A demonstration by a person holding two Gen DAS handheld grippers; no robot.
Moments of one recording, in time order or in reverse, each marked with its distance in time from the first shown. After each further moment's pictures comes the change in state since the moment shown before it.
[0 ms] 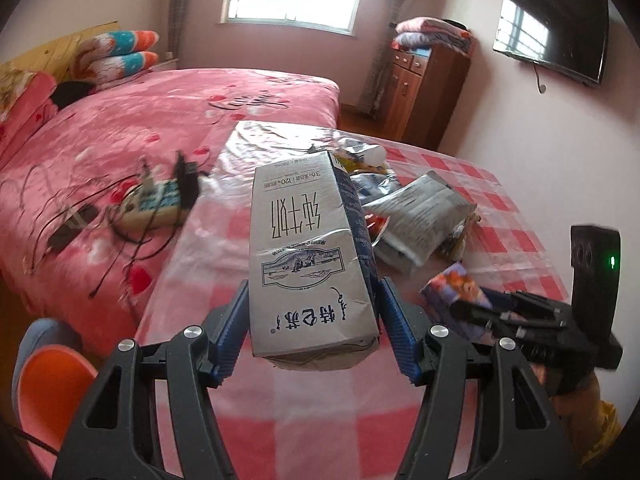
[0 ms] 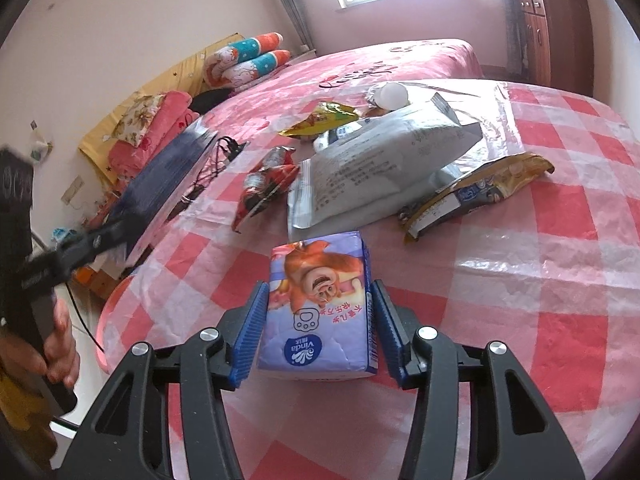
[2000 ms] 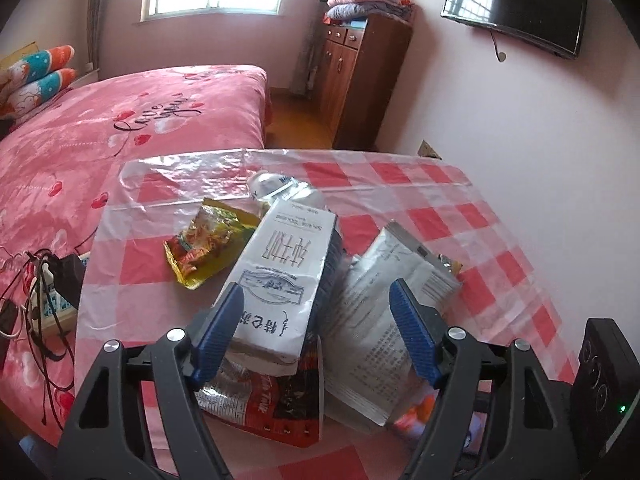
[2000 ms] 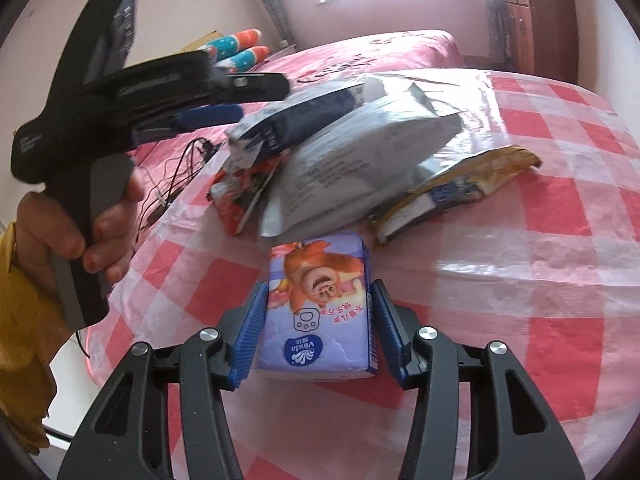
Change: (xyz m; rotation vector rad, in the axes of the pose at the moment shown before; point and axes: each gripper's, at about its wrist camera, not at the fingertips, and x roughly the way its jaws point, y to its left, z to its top) left arm 0.127 -0.060 0.109 0.160 0.078 -0.201; right arm 0.007 -0.016 0.009 0.032 0.015 -0.093
